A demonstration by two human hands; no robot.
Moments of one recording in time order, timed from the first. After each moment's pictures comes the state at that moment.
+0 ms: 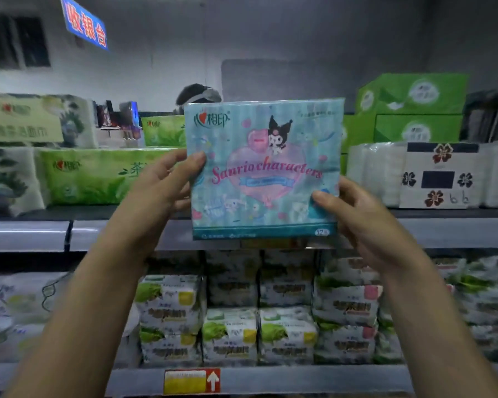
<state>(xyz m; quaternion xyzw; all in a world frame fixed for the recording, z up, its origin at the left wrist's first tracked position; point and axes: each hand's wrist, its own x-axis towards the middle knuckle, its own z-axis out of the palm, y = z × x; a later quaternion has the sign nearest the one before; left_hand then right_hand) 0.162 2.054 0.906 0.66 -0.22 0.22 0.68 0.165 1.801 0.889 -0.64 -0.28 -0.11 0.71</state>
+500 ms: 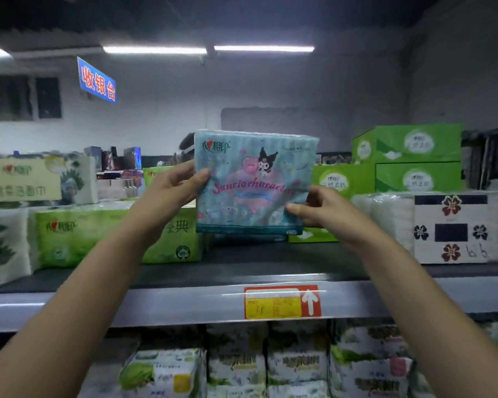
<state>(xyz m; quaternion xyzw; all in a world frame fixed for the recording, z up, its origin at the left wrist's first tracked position) 0.231 2.072 0.975 0.74 -0.25 0.26 0.57 0.258 1.816 0.956 -0.76 -0.29 -0.14 0.57</state>
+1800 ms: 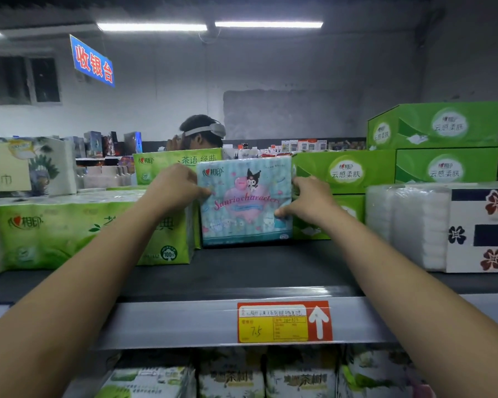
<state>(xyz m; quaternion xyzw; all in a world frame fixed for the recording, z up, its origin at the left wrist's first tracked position) 0.327 2.070 0.985 0.92 -0.04 0.26 0.28 0.358 1.838 0.960 -0.92 -0.10 -0.25 0.28</state>
